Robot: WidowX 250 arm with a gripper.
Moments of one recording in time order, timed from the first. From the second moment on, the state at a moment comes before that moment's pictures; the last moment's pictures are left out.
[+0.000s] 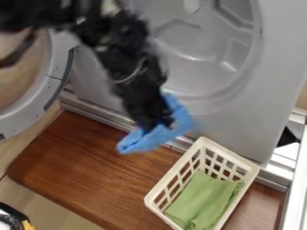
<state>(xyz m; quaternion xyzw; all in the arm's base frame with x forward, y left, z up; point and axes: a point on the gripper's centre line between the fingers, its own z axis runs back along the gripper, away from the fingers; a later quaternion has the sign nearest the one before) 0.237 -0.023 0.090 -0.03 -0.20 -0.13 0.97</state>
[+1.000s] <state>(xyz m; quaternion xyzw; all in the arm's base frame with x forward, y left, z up) 0.211 0.054 0.025 -0.03 -0.13 0.00 0.99</state>
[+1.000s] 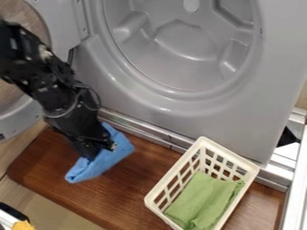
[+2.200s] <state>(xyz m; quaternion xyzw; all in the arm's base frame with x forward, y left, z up) 0.275 0.000 -0.049 -0.11 -0.11 -0.04 0.99</state>
